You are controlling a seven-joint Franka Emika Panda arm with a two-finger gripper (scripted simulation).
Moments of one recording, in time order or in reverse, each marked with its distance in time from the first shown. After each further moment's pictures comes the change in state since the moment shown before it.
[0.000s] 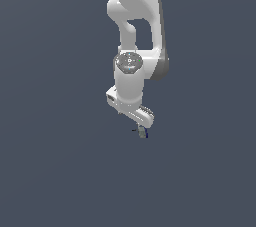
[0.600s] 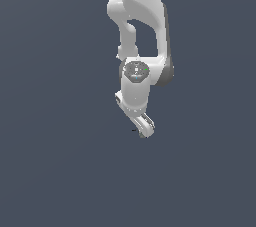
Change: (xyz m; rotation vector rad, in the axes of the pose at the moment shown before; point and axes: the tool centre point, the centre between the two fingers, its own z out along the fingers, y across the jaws) arm -0.004 -0.020 0.021 0.000 -0.003 0.305
